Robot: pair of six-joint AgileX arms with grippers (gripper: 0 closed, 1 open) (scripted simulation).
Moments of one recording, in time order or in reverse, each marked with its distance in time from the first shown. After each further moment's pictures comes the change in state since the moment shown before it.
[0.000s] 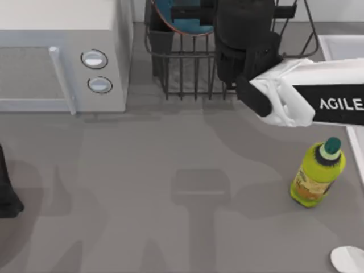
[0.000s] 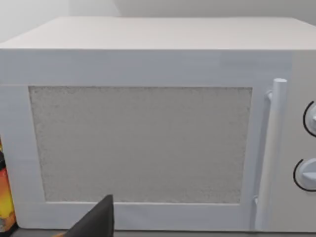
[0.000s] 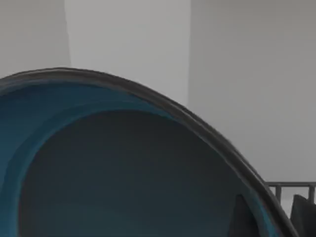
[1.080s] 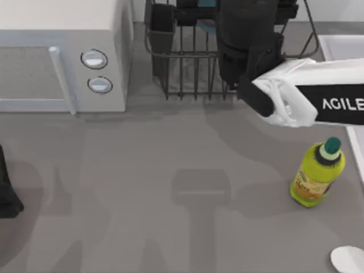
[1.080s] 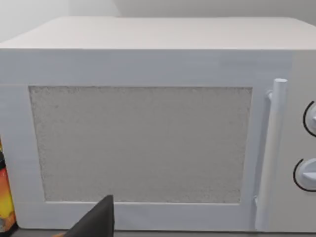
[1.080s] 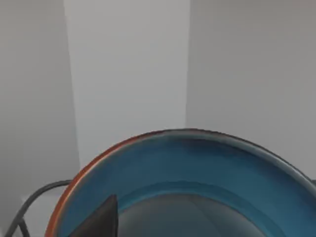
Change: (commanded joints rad) left arm 0.000 0.000 0.000 0.000 0.000 0.000; right arm -0.004 -0.008 -0.010 -0.005 -0.009 0.001
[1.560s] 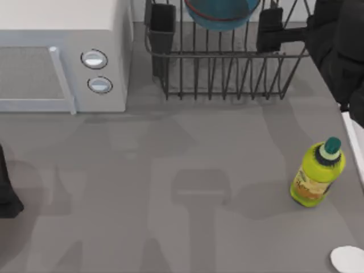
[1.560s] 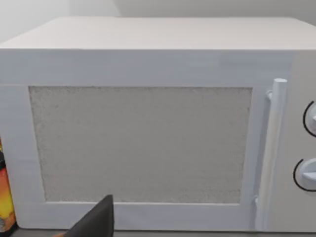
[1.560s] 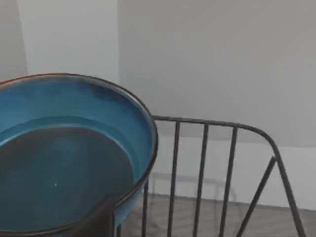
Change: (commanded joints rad) left arm 0.000 0.000 0.000 0.000 0.000 0.000; right arm -0.193 -0.430 -0.417 -0.133 -0.304 0.006
